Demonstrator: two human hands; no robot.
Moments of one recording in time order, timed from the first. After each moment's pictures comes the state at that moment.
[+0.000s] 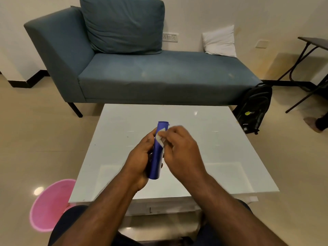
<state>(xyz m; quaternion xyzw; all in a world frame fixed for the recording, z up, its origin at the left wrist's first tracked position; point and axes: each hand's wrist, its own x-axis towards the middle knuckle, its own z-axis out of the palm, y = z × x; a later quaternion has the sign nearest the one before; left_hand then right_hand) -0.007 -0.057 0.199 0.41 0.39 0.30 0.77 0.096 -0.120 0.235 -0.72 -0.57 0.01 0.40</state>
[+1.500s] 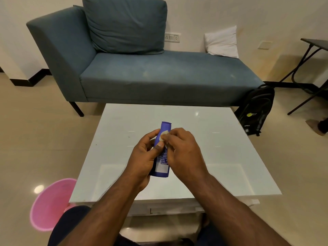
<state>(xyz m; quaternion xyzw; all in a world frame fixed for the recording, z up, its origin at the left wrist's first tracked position) -0.006 -0.051 0.192 0.50 0.38 0.33 0.70 0.104 -0.114 0.219 -0.71 -0.60 -0.01 0.36</state>
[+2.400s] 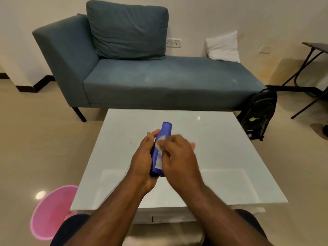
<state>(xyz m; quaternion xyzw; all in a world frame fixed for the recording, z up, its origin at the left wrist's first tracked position) 0.003 -0.039 0.196 0.31 0.34 0.35 0.82 0.086 -0.109 0.233 -0.72 -0.56 0.05 0.41</state>
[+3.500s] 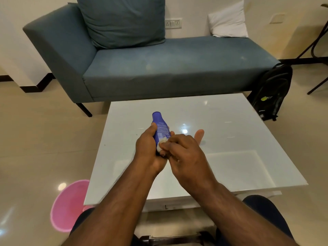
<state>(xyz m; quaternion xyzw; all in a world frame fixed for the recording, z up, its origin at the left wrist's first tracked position) 0.020 -0.019 0.208 0.17 0.40 0.33 0.84 0.092 -0.113 0.199 -0.65 -0.63 -0.03 0.42</state>
